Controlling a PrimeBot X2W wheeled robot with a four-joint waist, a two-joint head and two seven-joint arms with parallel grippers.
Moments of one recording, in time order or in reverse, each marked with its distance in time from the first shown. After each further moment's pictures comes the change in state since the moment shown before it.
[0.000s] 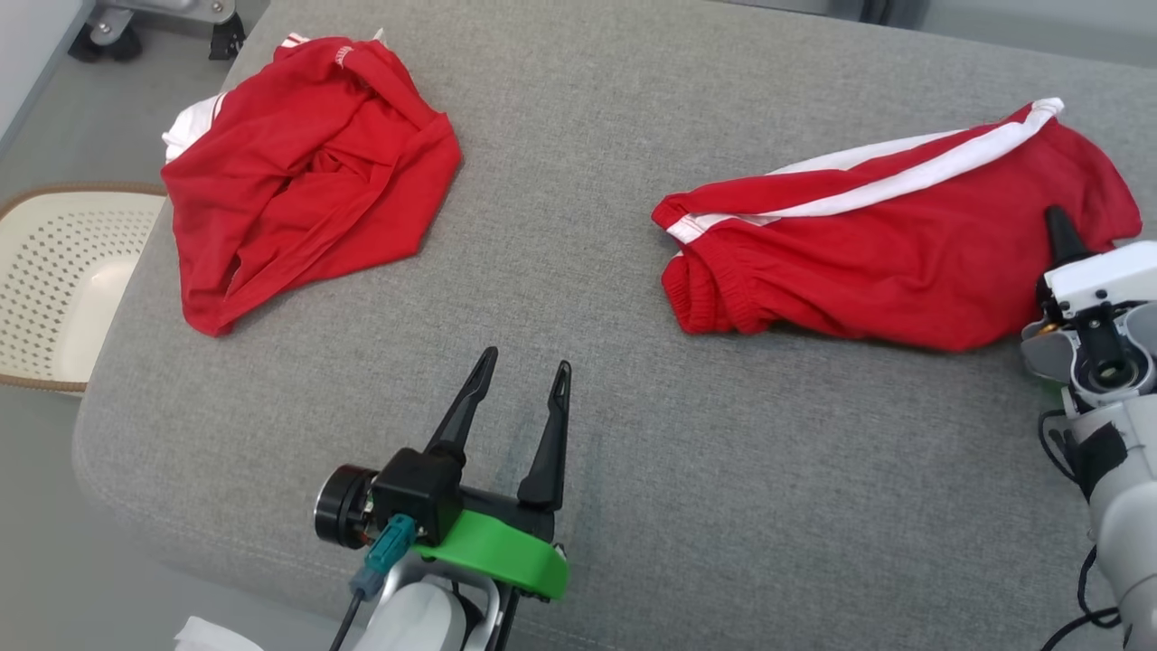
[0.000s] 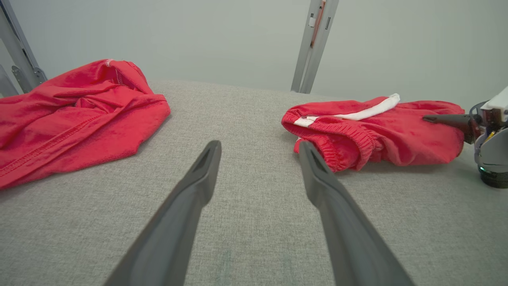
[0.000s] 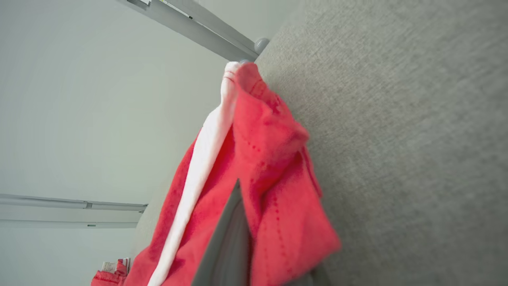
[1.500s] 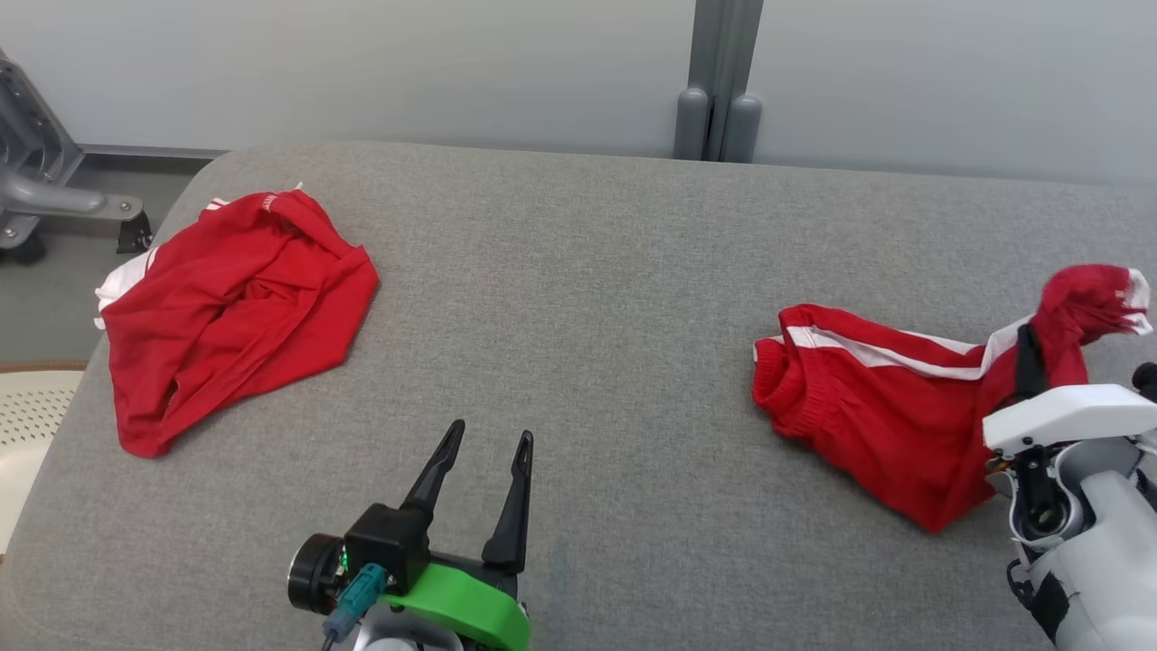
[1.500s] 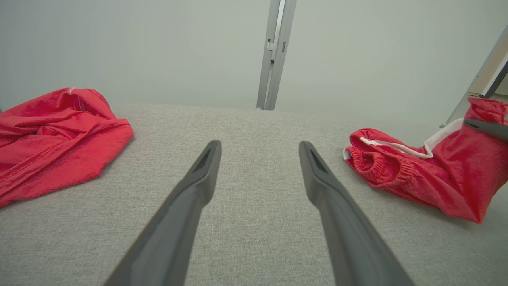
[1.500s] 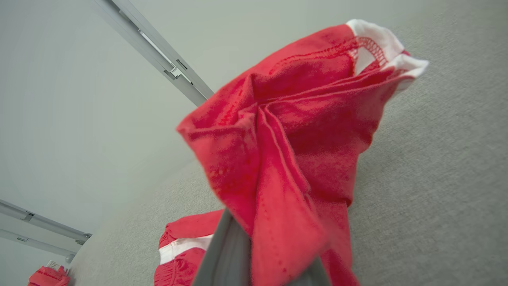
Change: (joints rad) left arm 0.107 -0.001 0.097 0.073 0.034 -0.087 0.000; right arm 0.281 0.004 0.146 -0.129 -0.159 -0.001 -0.271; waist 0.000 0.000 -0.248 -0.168
